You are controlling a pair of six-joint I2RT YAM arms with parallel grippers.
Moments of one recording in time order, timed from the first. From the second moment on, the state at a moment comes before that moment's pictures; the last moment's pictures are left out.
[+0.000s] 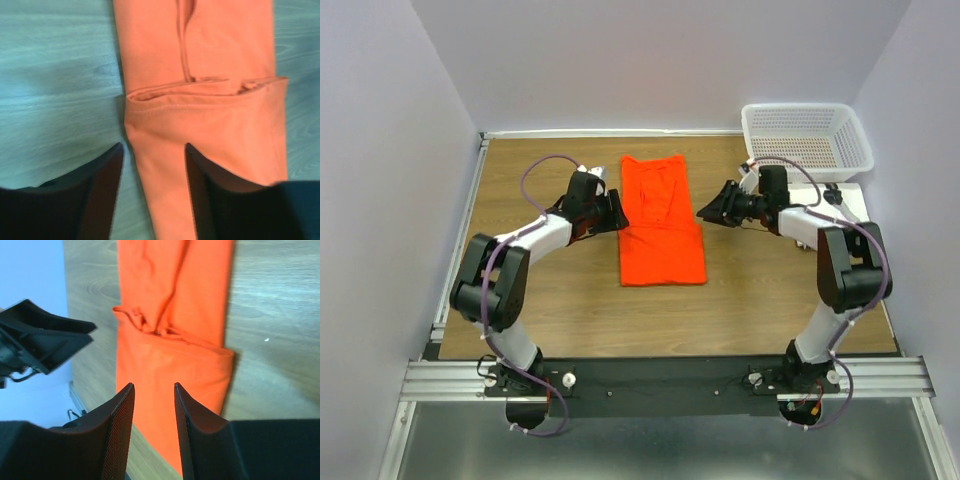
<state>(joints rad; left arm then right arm) -0.36 1.73 1.01 -0.03 0.21 -0.49 0.14 1.82 1.00 0.13 -0.73 0.64</state>
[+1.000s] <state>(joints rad) -0.62 1.30 0.78 -0.35 -0.13 -0.52 0.58 1.60 0.90 -0.49 -0.02 0.57</state>
